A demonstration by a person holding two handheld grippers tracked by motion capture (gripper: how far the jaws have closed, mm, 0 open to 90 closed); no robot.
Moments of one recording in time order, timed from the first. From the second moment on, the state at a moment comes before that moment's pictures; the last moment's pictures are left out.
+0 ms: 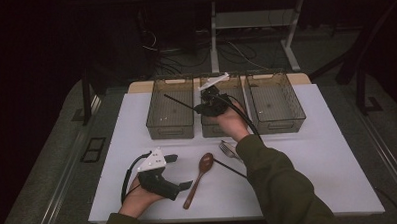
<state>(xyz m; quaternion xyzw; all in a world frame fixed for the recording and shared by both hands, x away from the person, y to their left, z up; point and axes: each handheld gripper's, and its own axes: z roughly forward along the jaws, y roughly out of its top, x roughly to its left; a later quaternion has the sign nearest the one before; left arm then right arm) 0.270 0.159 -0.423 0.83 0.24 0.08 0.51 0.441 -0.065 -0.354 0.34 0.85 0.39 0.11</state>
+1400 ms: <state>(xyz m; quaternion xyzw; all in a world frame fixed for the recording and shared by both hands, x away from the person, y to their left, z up) 0.271 0.159 -0.422 0.83 0.23 0.08 0.51 0.474 -0.010 -0.358 0.36 0.84 0.39 0.06</state>
